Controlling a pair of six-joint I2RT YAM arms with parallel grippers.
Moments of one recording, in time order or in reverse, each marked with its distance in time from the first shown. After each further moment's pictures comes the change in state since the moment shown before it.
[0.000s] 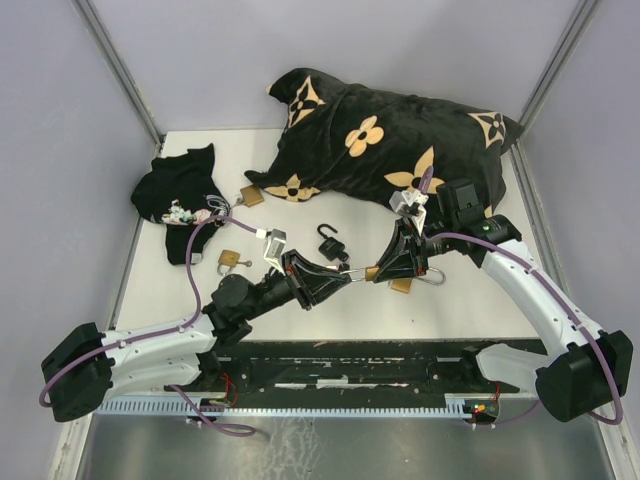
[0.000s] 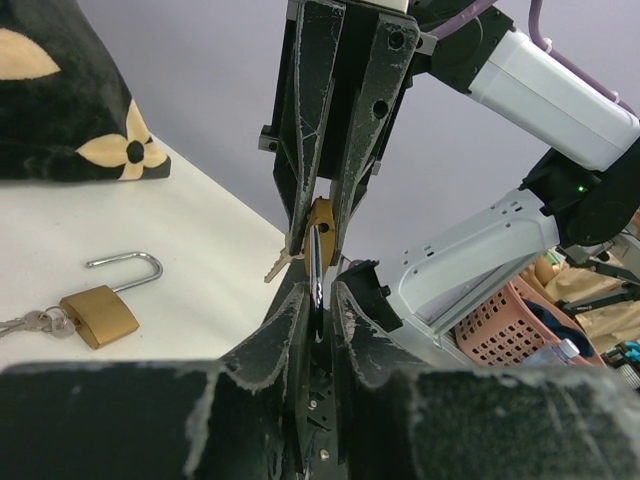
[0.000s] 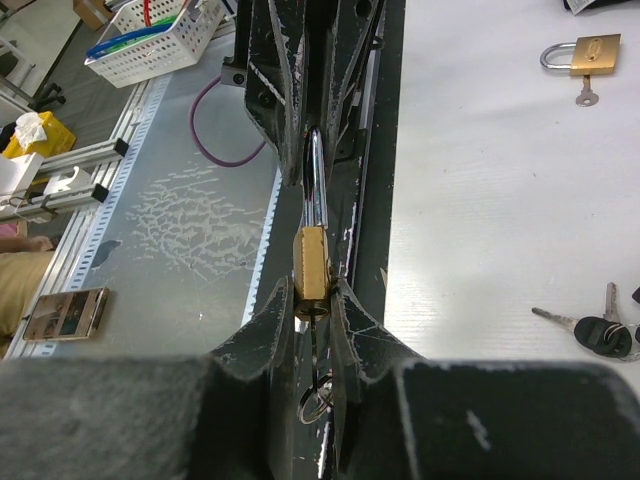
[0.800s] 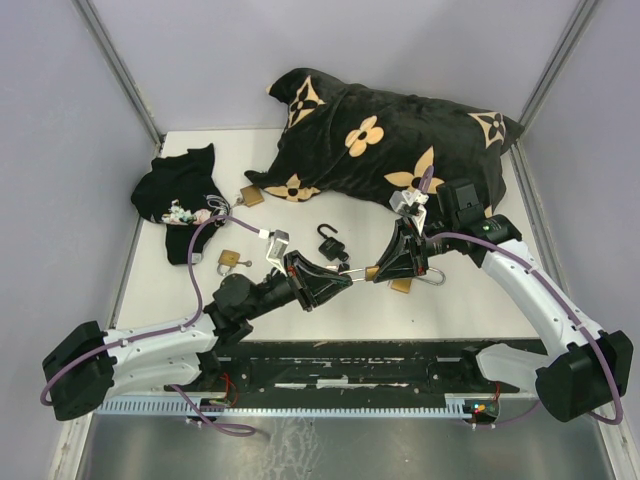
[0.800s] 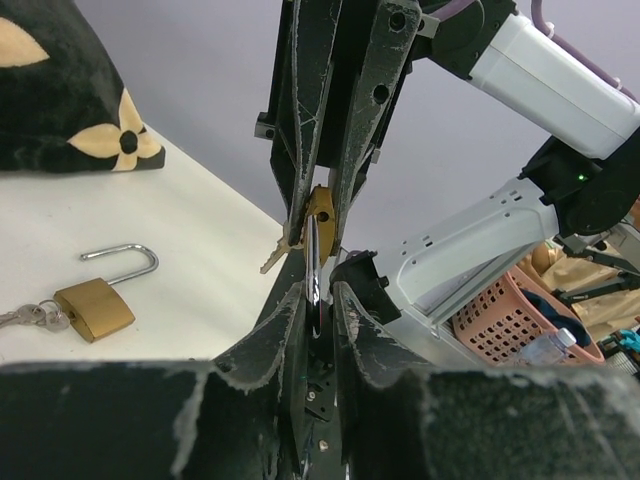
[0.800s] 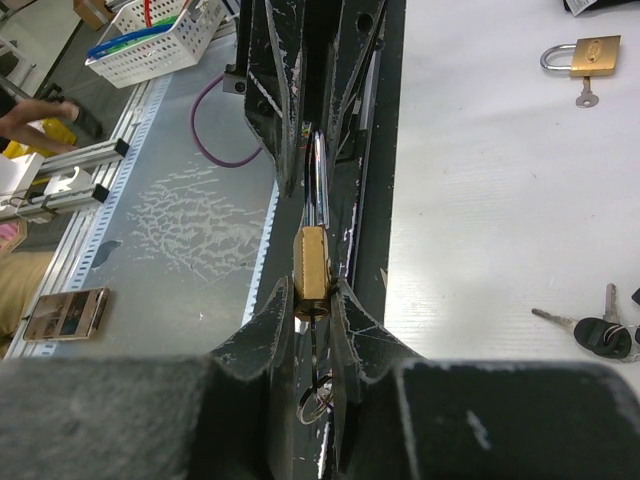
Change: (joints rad) left arm 0.000 0.014 0.000 0.000 0.021 0.000; right arm 0.000 0.000 0.002 0.000 -0.002 0.001
